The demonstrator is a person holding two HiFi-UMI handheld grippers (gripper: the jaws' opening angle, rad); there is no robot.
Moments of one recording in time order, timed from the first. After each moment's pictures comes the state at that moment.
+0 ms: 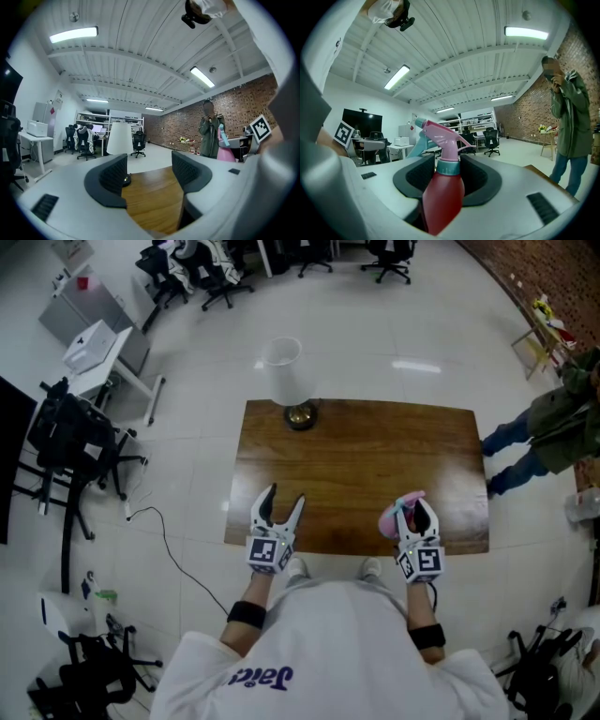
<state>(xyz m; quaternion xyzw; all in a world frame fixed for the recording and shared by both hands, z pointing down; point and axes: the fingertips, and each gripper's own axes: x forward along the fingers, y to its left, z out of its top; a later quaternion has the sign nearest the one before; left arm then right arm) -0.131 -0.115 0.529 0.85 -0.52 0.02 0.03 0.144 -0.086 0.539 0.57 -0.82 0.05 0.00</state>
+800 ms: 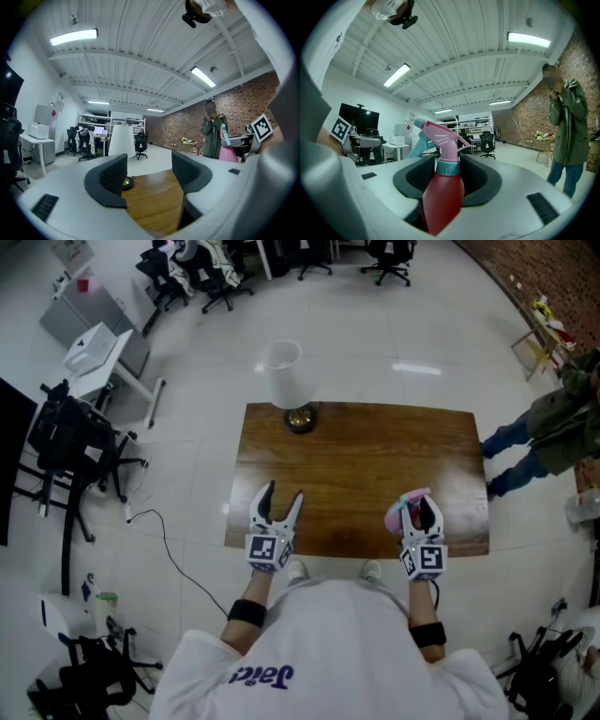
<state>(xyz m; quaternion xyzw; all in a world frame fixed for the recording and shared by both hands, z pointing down) -0.135 -0.129 0.528 0.85 -0.53 0.02 0.01 0.157 -0.099 0.529 0.59 -0.81 0.02 0.00</state>
